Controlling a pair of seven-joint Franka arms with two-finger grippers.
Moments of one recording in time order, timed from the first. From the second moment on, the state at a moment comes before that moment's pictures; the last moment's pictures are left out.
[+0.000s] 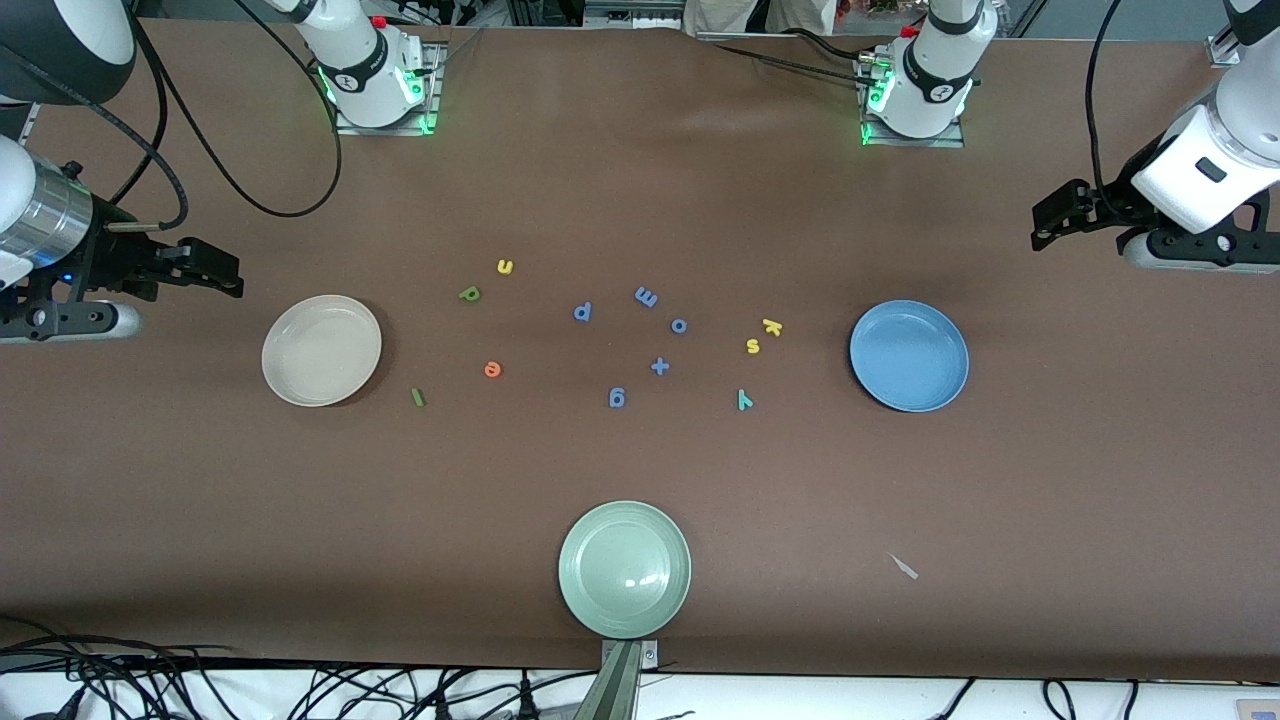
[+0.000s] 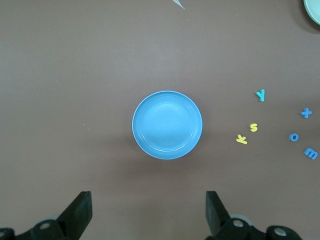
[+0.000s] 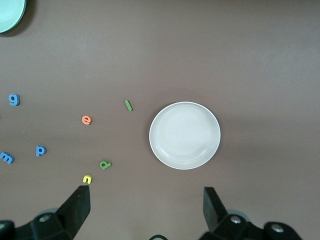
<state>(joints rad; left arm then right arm) 0.02 -0.04 -0.09 -1.69 -0.02 1.59 -0.05 0.11 0.21 -0.02 -1.39 0.02 1.52 0.04</state>
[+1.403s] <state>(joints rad) 0.02 -0.04 -0.09 -1.68 -0.02 1.59 -0.05 0.13 0.23 0.04 -1.57 0.03 1.71 0.12</state>
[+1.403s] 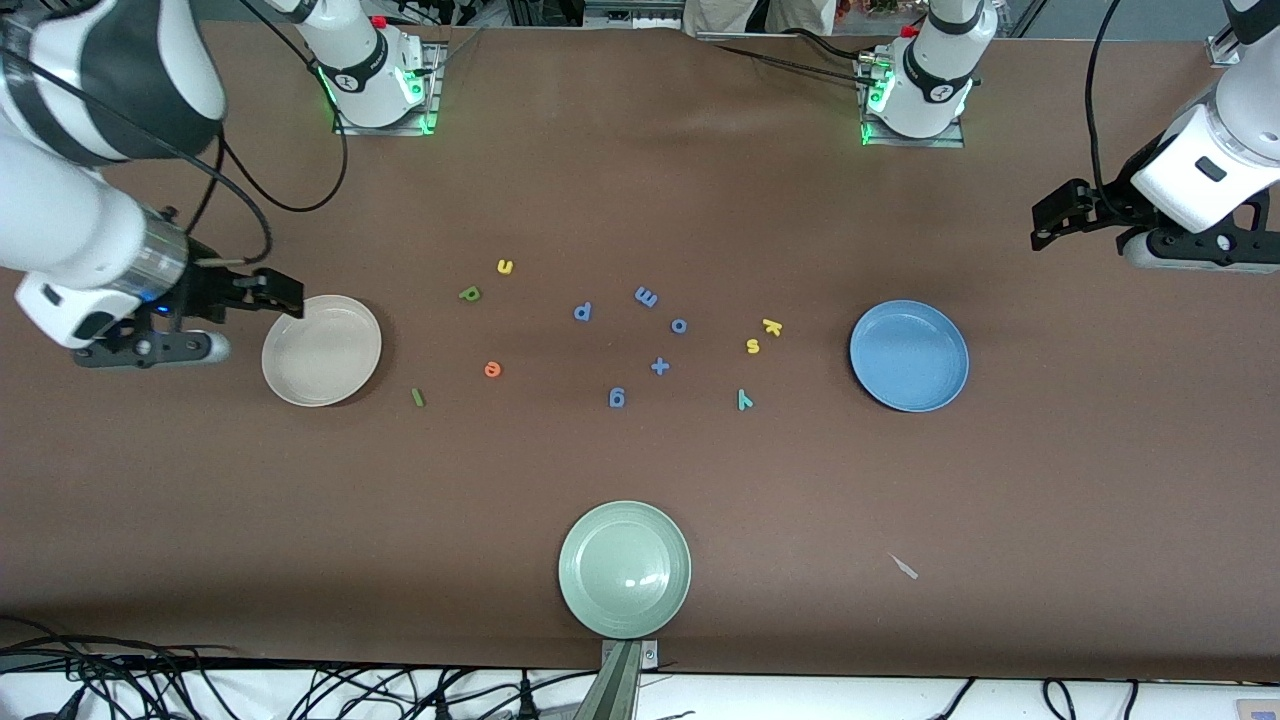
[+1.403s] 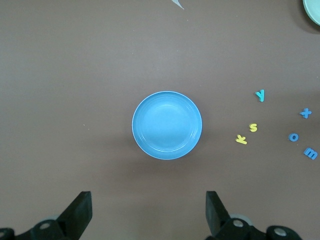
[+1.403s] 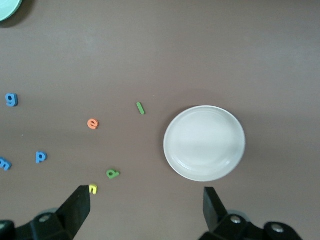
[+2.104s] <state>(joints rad) 0.01 0.02 -0.10 -1.69 -0.02 1.57 -0.05 0.15 0.24 0.21 -2.02 0.03 2.14 0.39</state>
